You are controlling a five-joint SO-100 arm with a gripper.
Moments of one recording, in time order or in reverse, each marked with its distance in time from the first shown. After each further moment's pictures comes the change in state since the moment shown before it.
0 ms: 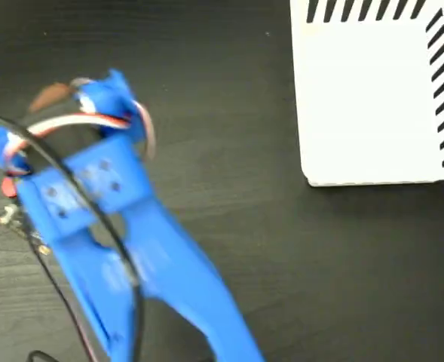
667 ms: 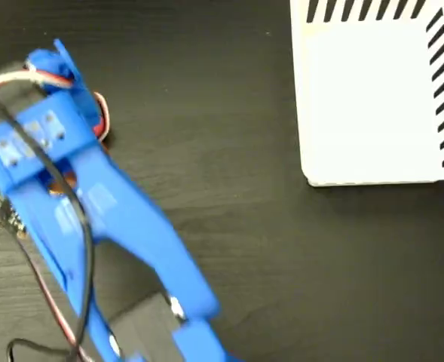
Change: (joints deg) arm -3.3 -20.2 -11.5 3.3 1.1
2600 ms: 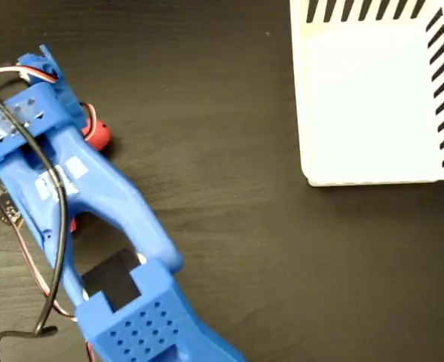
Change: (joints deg) arm -1.6 -18.9 -5.7 -6.1 5.2
